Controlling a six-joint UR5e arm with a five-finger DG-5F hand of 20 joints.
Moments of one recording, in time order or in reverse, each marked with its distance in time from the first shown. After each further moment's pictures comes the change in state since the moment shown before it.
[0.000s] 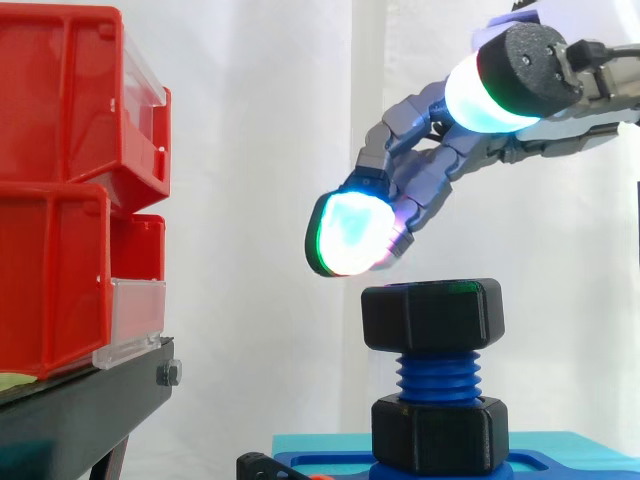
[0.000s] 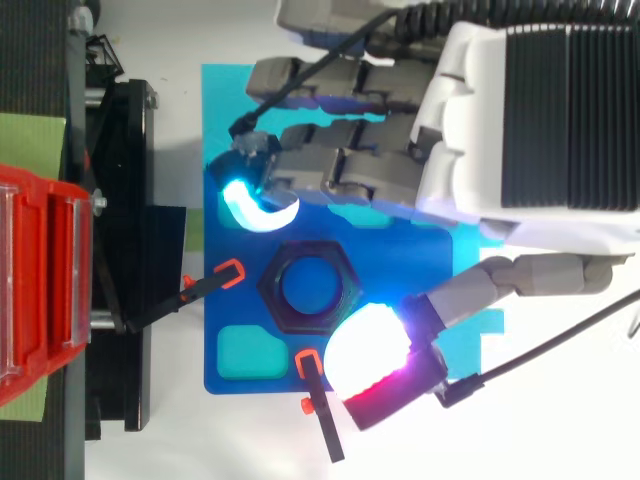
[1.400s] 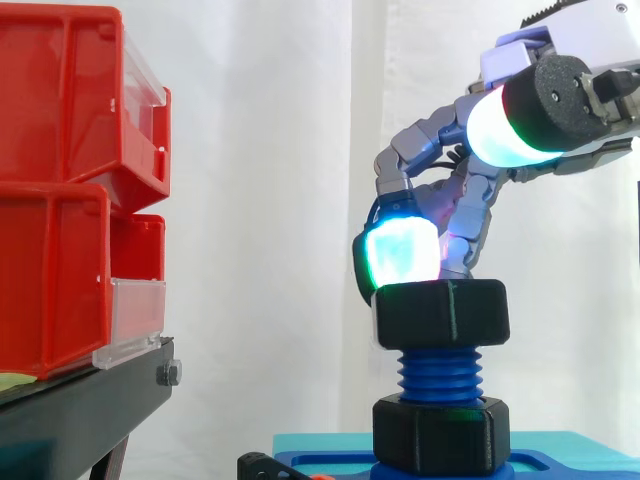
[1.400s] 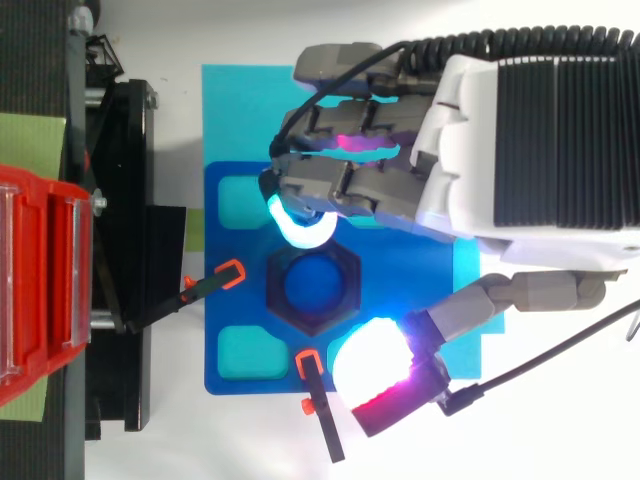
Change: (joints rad) arm 0.007 0.000 -0.017 -0.003 0.004 0.024
